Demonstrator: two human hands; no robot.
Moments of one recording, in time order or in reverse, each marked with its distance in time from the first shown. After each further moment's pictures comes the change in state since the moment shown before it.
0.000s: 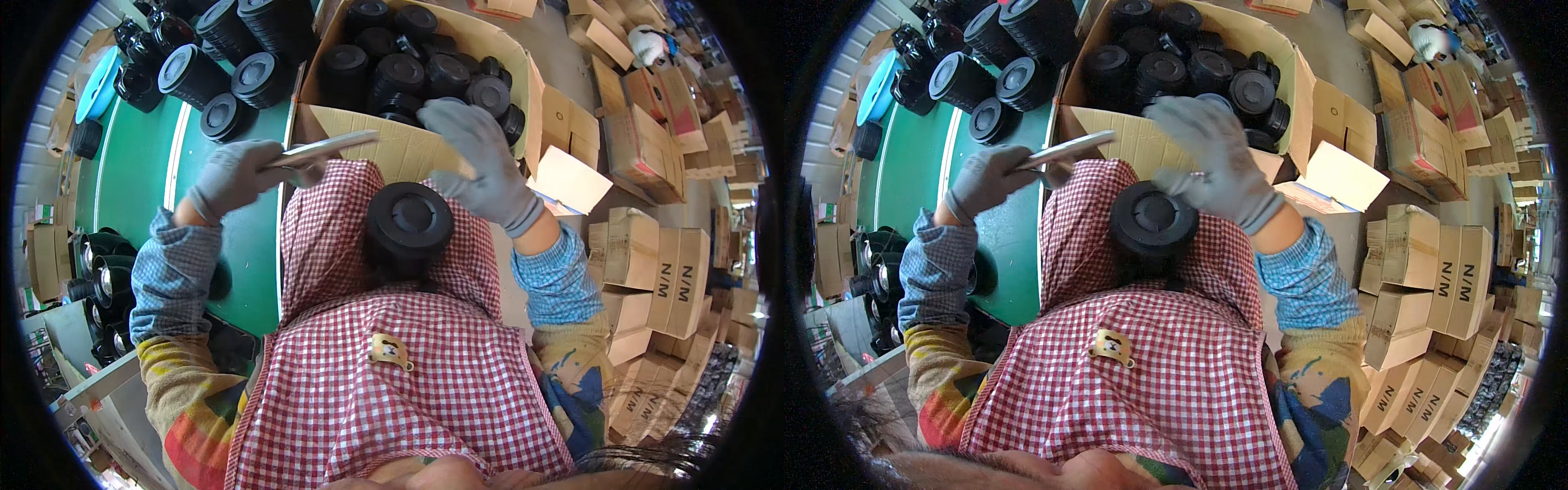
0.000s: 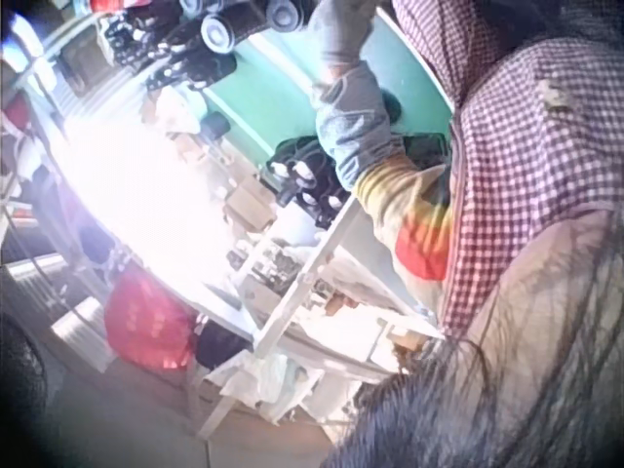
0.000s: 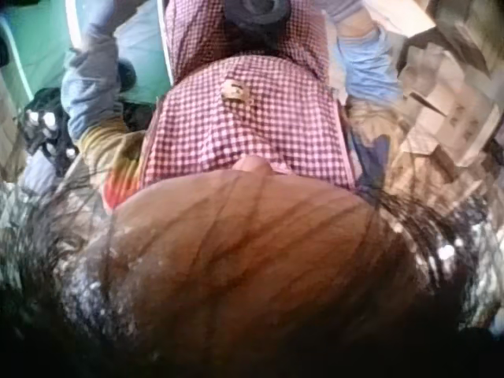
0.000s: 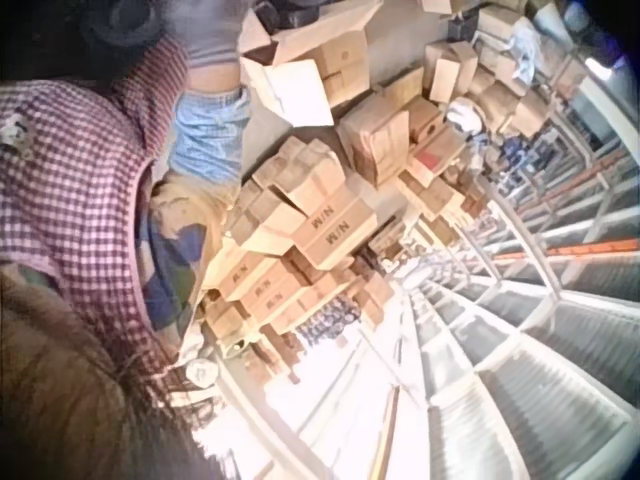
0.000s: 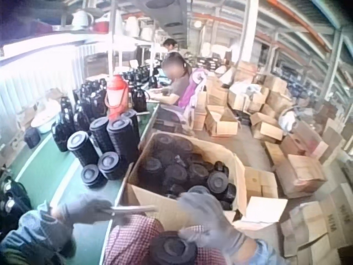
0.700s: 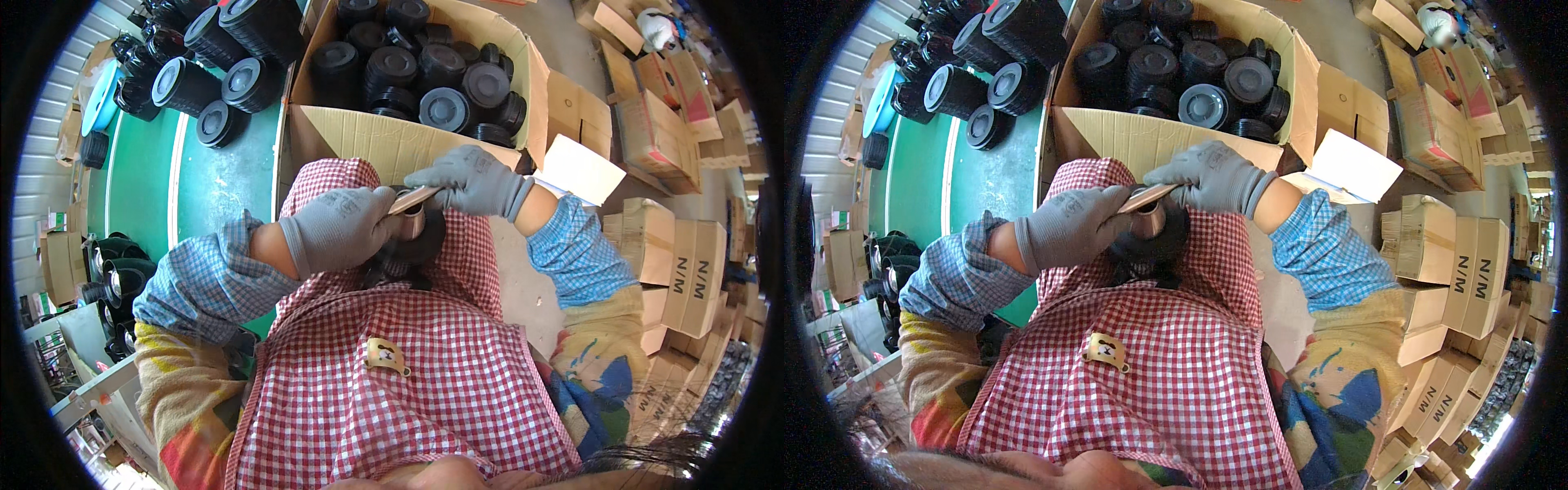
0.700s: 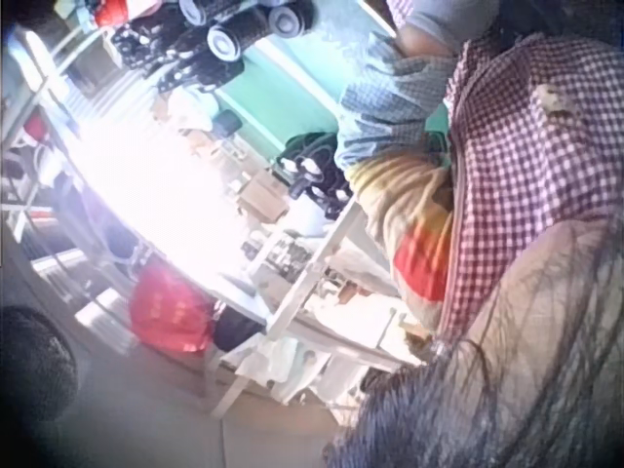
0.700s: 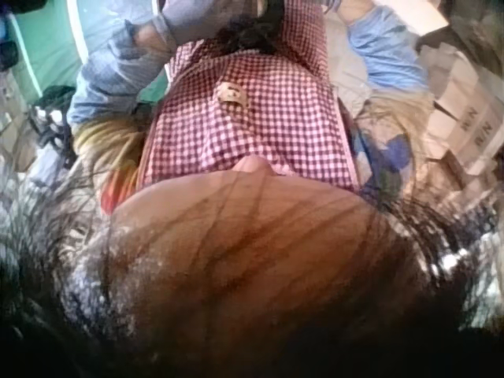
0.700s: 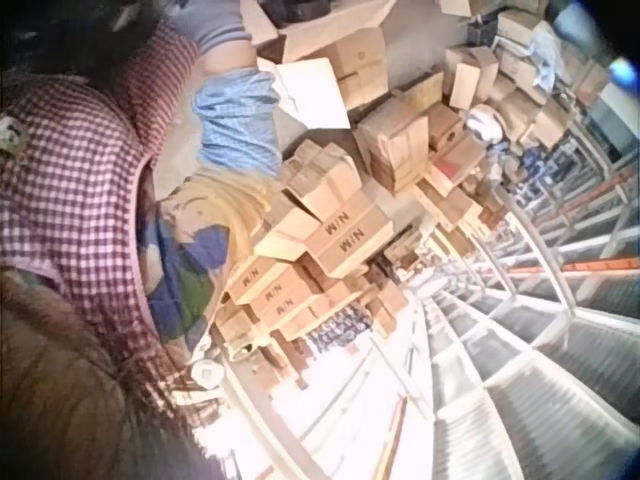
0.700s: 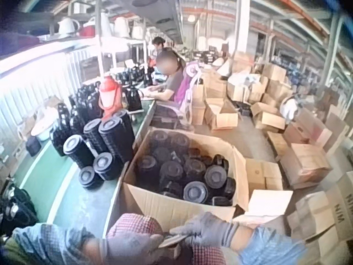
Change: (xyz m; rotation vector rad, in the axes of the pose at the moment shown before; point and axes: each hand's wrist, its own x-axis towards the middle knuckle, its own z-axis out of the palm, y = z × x) left_hand 0.036 0.149 0.058 -0.217 -0.348 0.110; right_hand -0.040 0.047 0.017 0.323 -0.634 0.155
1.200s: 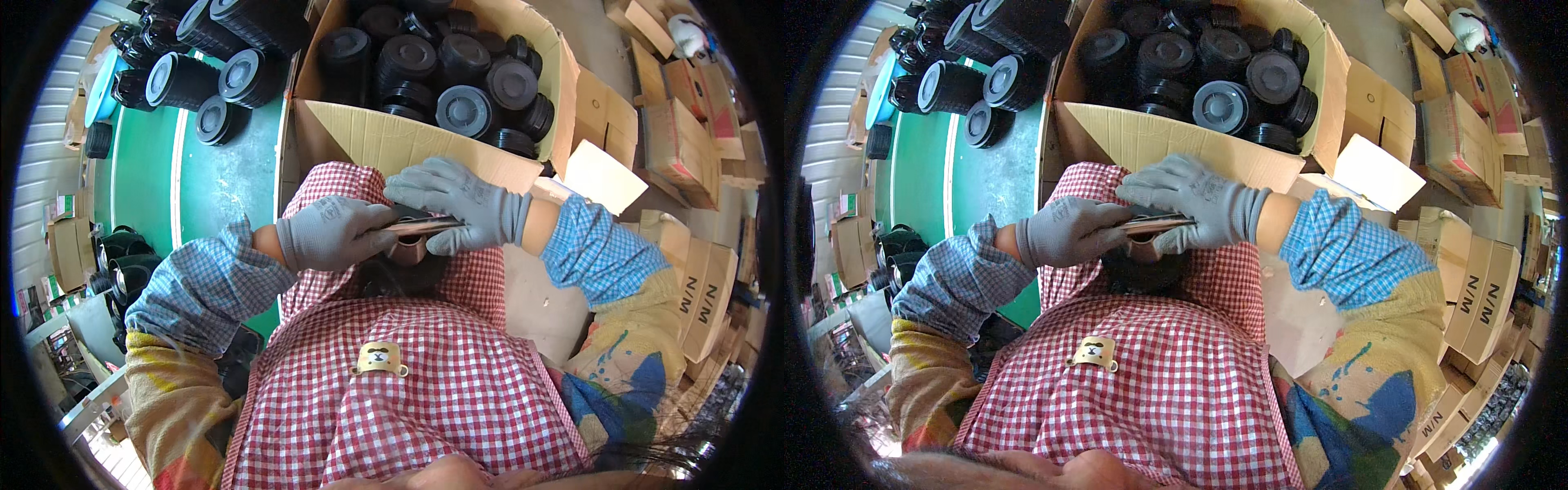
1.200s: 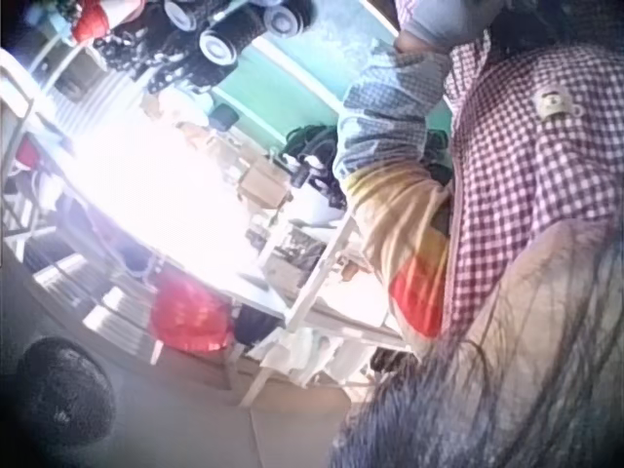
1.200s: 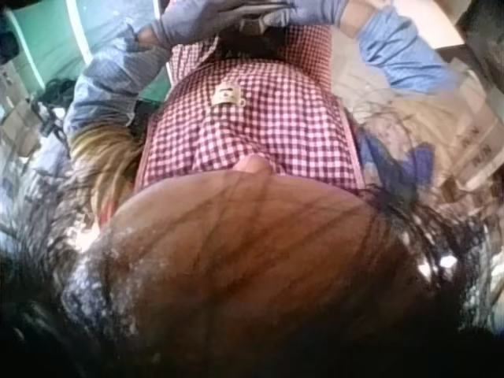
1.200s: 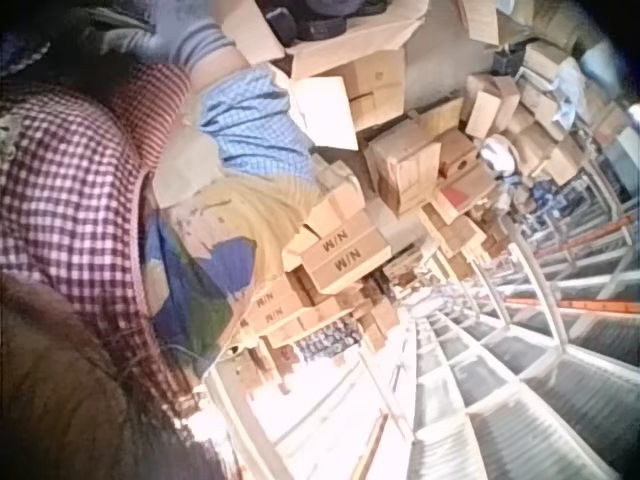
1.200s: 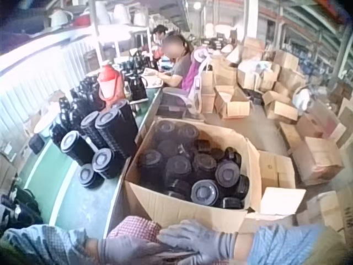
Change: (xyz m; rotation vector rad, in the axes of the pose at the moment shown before) left_hand 0.030 -0.048 -0.010 -0.180 -0.084 0.150; right_hand 0.029 0.031 0.016 0.204 0.036 -0.341
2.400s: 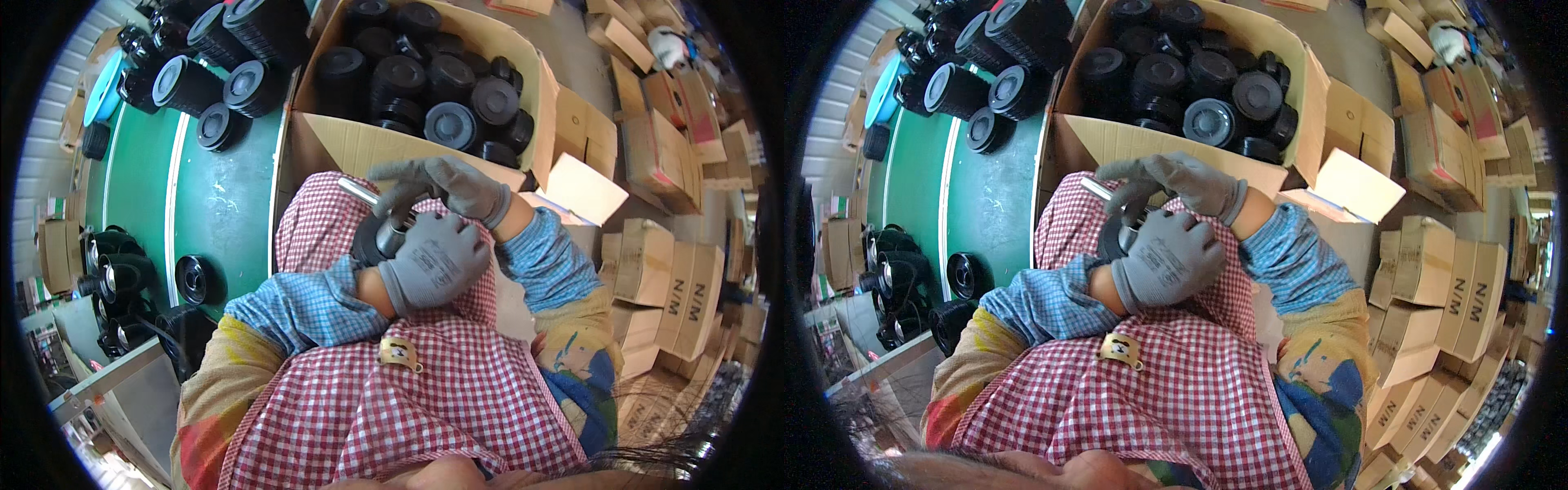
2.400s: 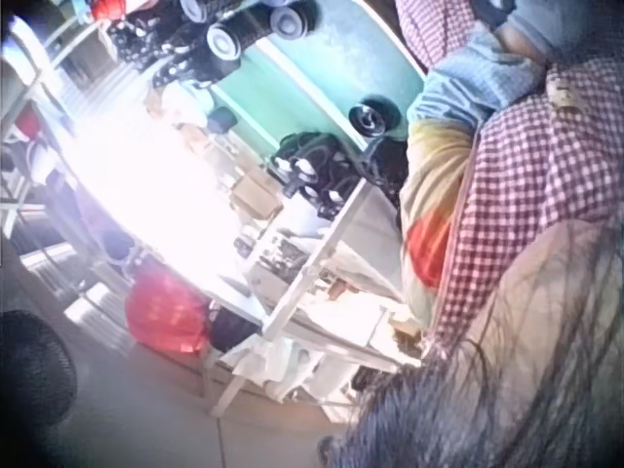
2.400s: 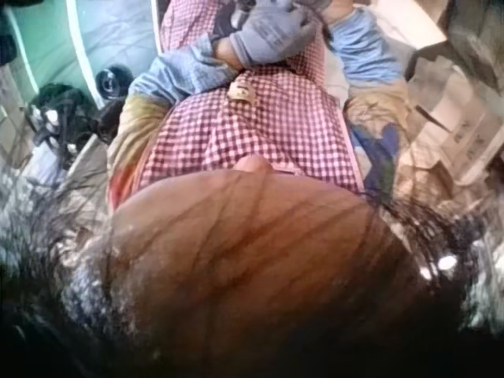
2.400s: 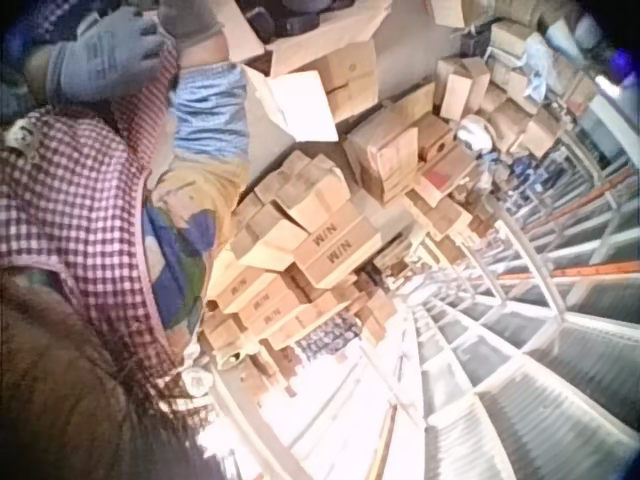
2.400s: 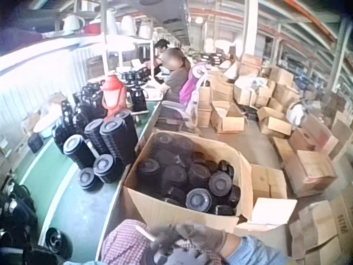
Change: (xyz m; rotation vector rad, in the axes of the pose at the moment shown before) left_hand 0.064 0.066 0.101 0.679 0.555 0.351; right_hand 0.029 -0.027 -0.013 0.884 0.072 0.163
